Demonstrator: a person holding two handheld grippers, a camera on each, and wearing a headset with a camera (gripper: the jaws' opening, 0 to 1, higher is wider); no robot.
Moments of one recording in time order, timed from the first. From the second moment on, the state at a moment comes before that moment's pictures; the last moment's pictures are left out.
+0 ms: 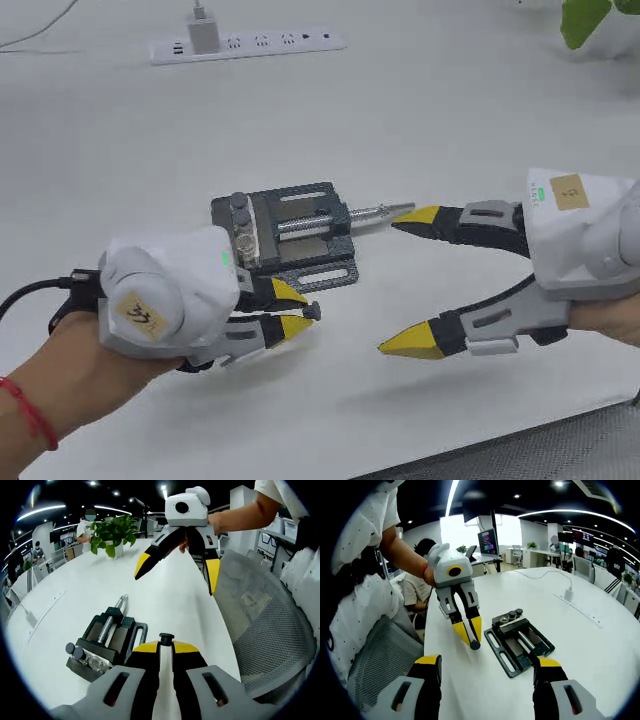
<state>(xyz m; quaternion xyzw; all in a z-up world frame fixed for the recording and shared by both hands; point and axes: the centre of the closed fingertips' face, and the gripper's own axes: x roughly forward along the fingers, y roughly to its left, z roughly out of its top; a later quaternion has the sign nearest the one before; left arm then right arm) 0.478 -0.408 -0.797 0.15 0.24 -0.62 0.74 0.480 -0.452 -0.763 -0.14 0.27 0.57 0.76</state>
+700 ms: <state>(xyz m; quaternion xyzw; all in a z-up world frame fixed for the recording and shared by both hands) 0.481 -0.398 -0.728 0.07 0.18 -0.60 0.78 0.479 -0.398 -0.722 -0.13 0.28 0.66 0.69</state>
